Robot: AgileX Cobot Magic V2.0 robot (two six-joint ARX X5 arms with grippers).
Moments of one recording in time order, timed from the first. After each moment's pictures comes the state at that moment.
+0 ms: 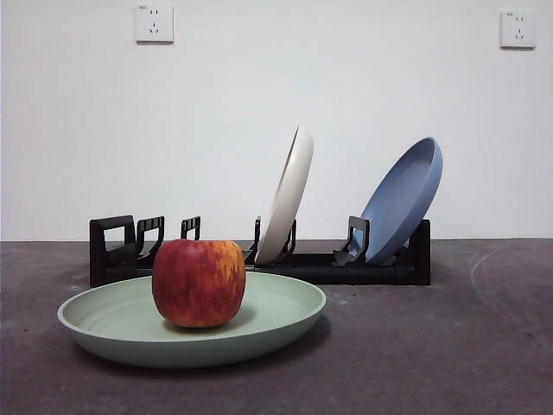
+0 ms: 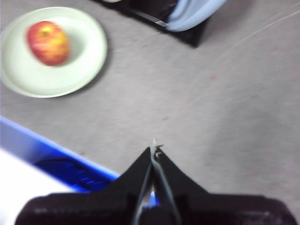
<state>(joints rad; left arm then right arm) -0.06 0.06 0.02 -0.18 0.03 -0.06 0.83 0.79 1.25 -1.36 0.32 0.20</state>
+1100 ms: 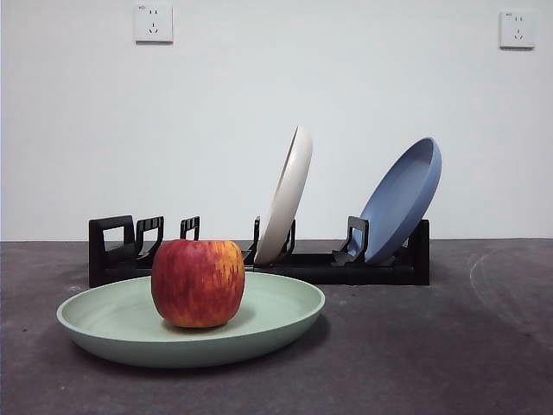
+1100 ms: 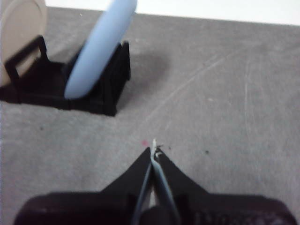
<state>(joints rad) -0.06 0.08 0.02 -0.18 0.03 -0.06 -0.01 0.50 0.24 -0.07 -0.16 -0.13</state>
